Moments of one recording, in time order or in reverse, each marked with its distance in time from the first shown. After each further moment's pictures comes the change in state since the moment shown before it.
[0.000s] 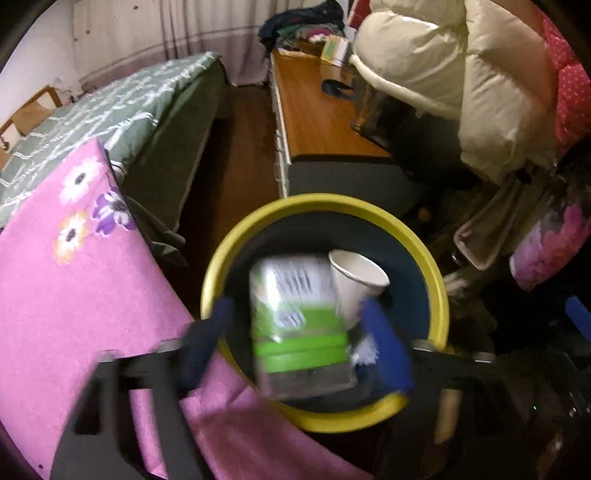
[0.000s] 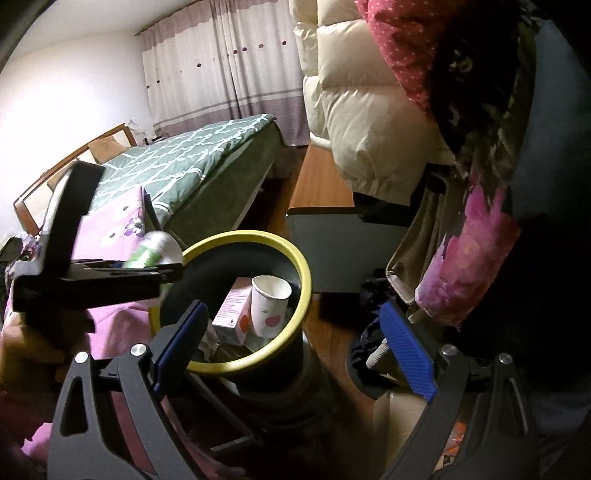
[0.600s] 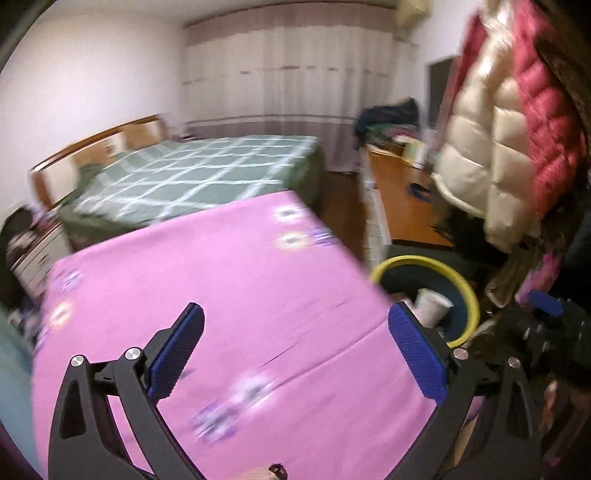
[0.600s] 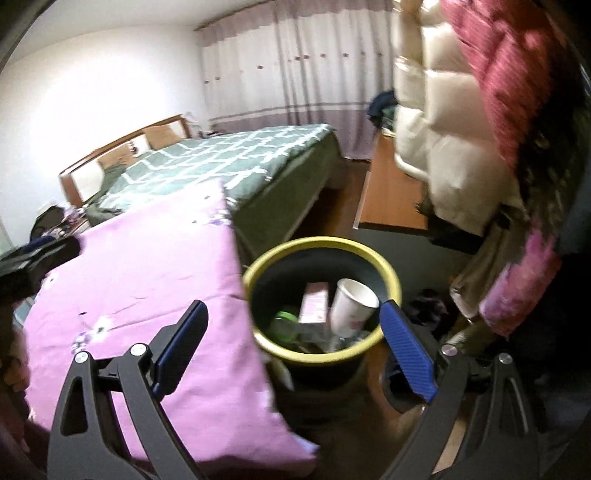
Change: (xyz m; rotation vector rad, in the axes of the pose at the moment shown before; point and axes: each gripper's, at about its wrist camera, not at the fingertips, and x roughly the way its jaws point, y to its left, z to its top) left arm -0.245 0.132 -0.155 -0.239 -0.361 0.285; right arm -0.041 0.092 -0.009 -0.167 -0.043 0.186
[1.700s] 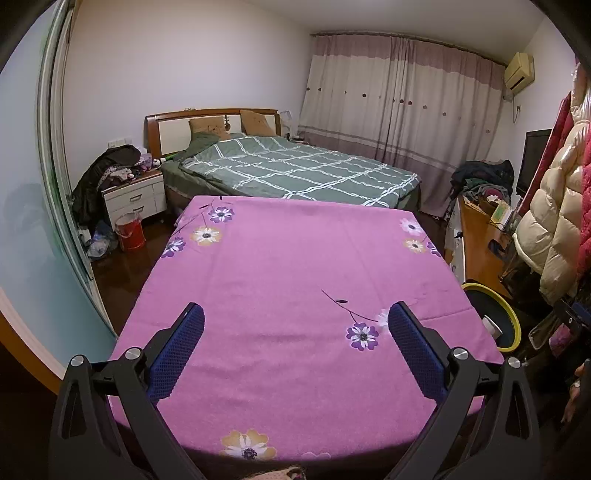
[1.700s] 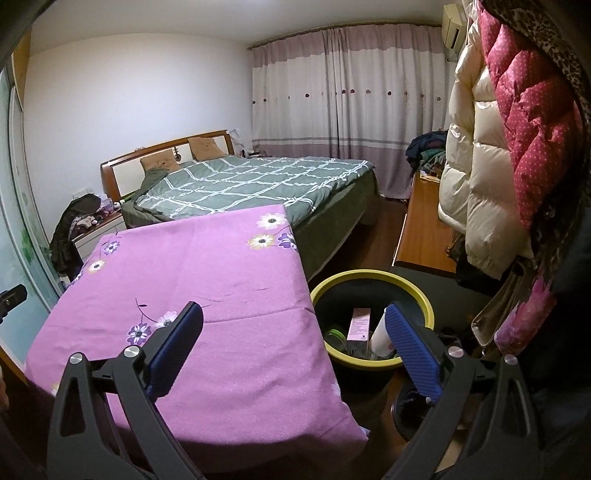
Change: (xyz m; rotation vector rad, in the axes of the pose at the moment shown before) left arm -0.141 0.117 -0.091 -0.286 -0.076 0.263; right arm -0.067 0.065 -0.008 -0.114 -0.113 0.077
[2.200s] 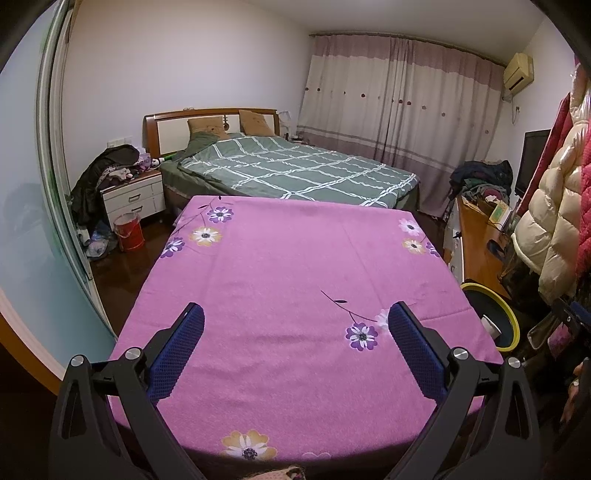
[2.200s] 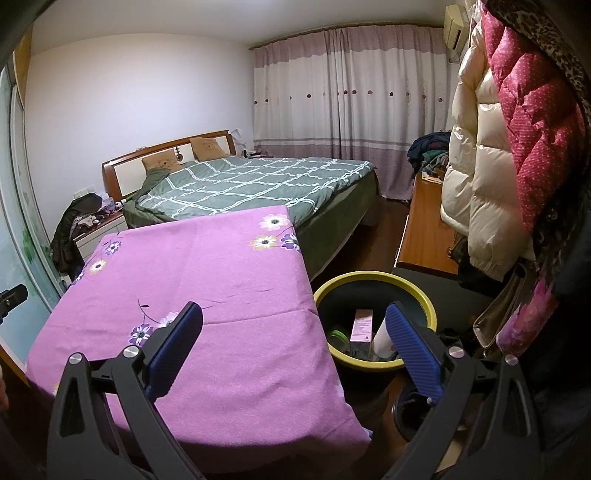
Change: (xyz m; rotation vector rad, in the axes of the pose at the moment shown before) left arm 0.000 -0.005 0.003 -0.001 0.003 -0.006; right arm 0.002 0.007 0.001 -0.005 -0.001 0.001
